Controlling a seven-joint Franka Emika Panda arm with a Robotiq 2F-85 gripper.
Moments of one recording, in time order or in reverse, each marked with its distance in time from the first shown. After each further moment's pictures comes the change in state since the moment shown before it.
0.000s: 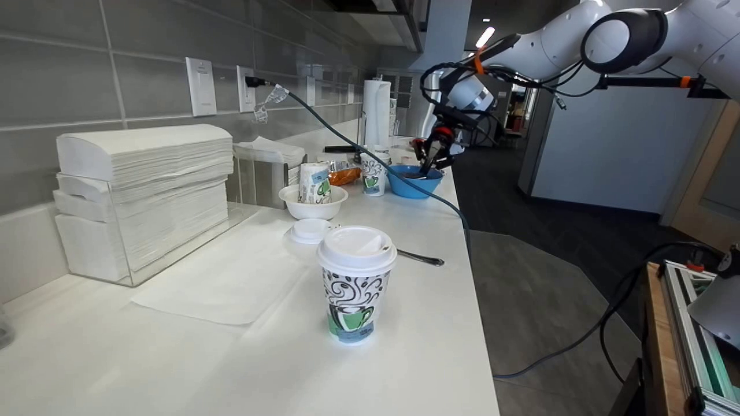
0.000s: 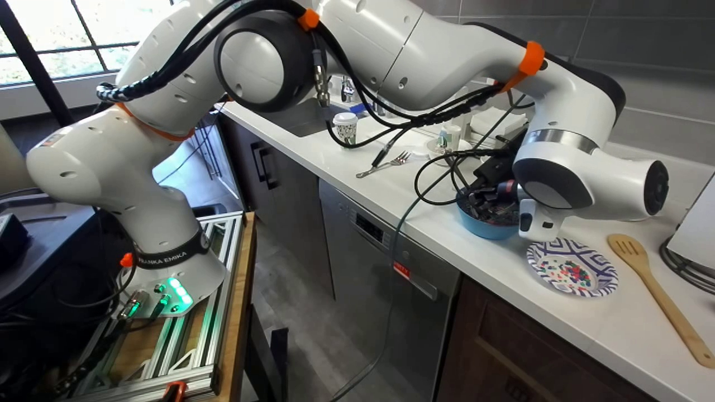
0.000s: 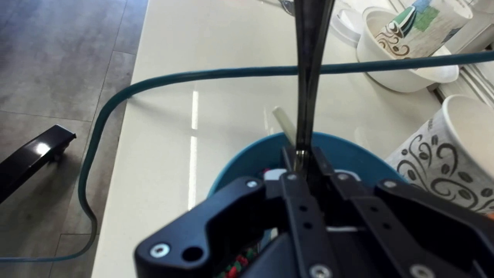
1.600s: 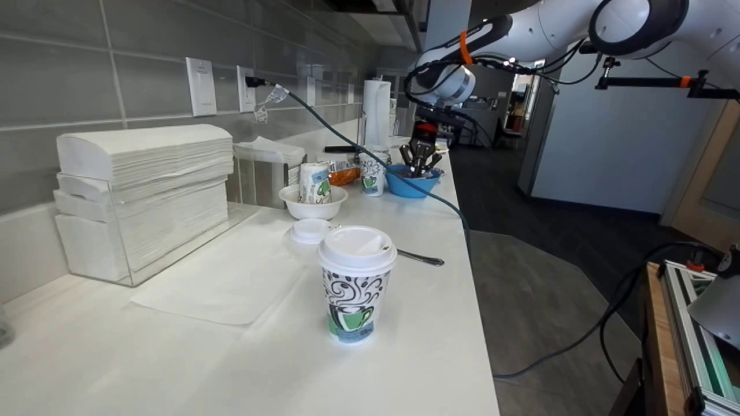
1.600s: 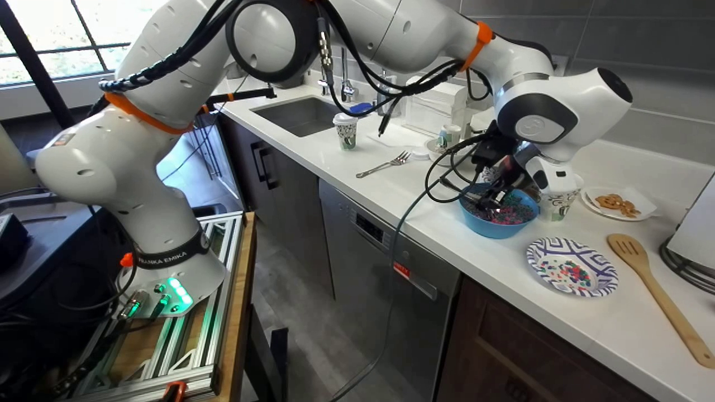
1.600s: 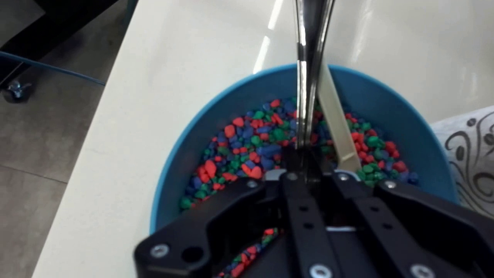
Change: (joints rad) arm 0.160 -0.087 0.013 -0.040 -0.421 0.323 -0.041
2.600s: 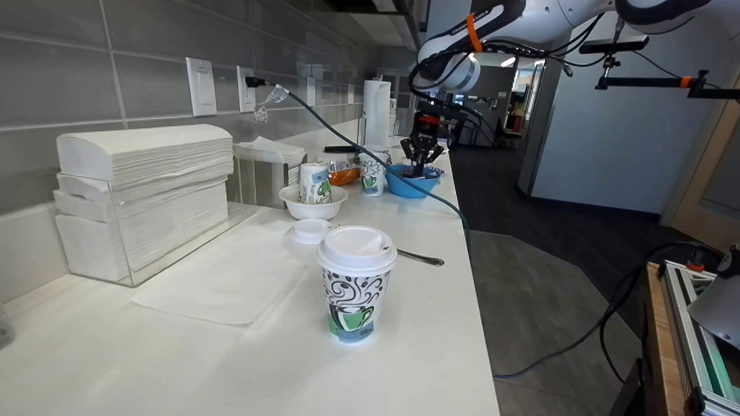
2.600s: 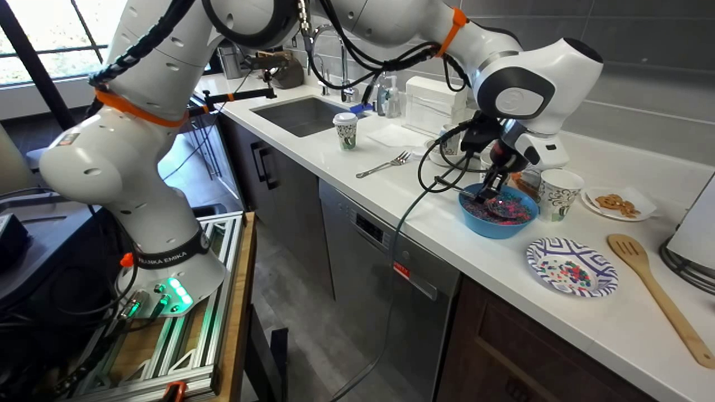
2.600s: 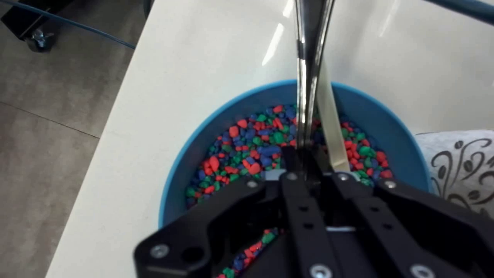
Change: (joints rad) arm 0.057 -0.146 0.003 -0.181 -0.125 0.152 0.000
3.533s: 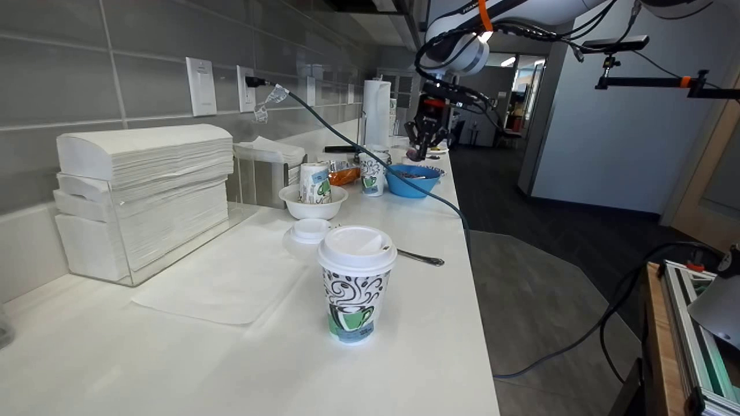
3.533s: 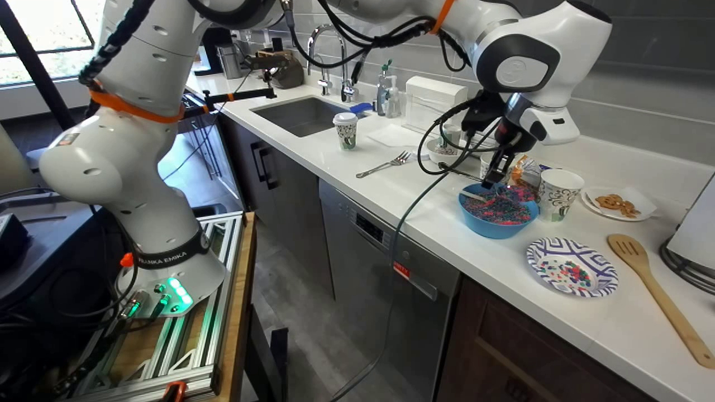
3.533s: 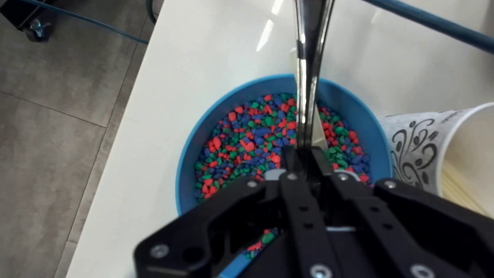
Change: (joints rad) arm -0.002 -0.089 -0.008 -0.033 -0.013 0.001 0.023
